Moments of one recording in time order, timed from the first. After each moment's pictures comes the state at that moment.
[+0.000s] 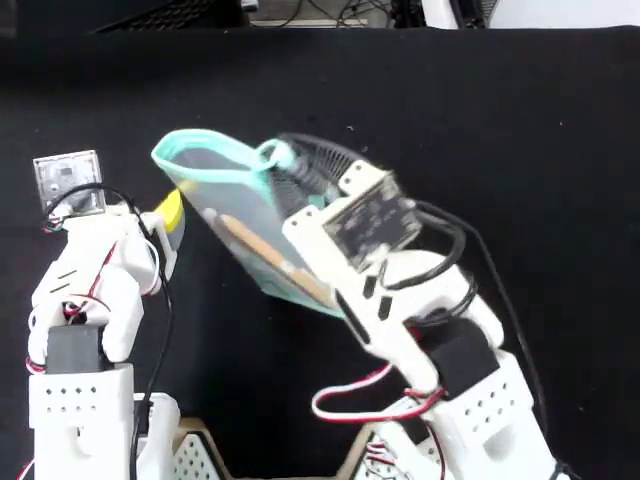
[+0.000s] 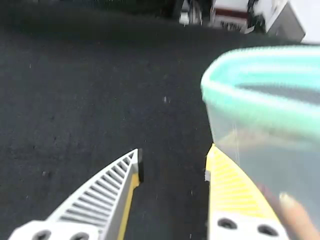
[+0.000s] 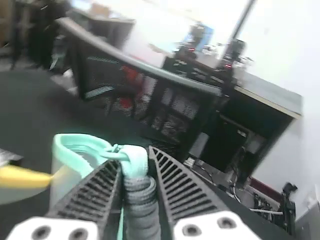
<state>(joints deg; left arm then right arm) -7.8 -68.6 53.6 55.2 5.2 -29.7 -61.0 40.3 31.8 15.0</state>
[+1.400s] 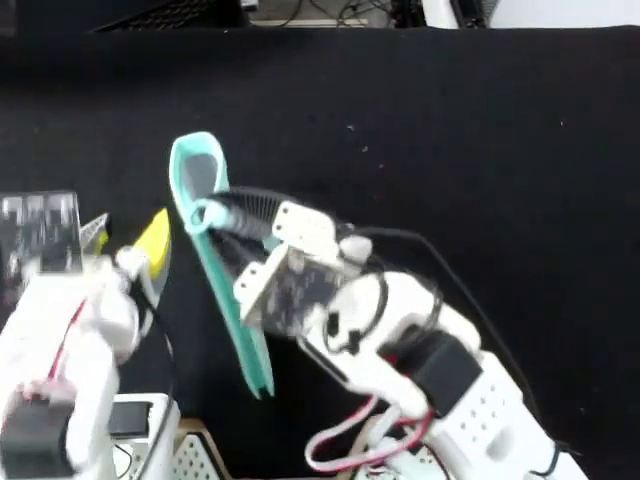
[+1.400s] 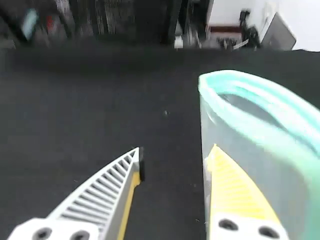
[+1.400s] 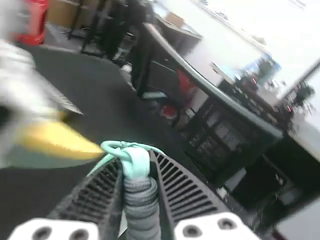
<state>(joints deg) -7.3 -80.3 36.5 76.4 -3.9 -44.3 -56.4 35.8 37.2 25.5</state>
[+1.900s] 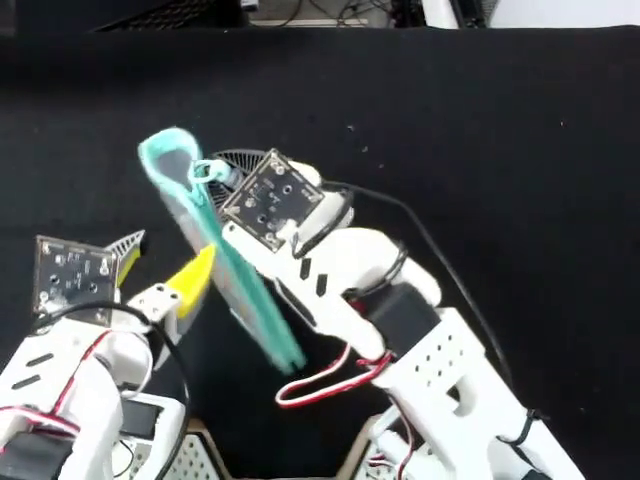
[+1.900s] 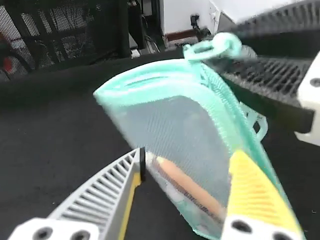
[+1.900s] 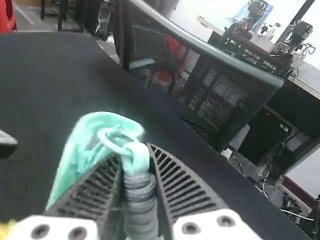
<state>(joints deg) 4.4 -83.0 38.3 78.5 -5.9 -40.0 -46.4 35.9 31.2 19.1</state>
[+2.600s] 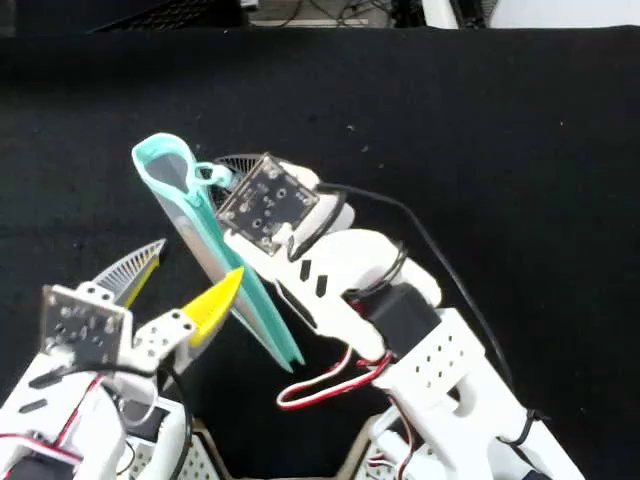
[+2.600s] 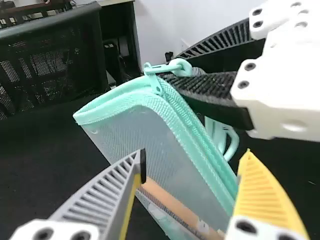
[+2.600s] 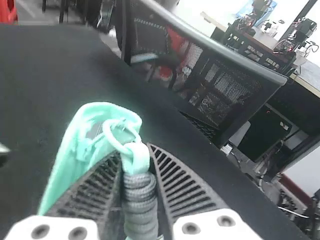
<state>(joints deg) 10.9 -93.1 44.4 74.4 -6.0 -40.0 -46.4 35.9 34.0 22.0</state>
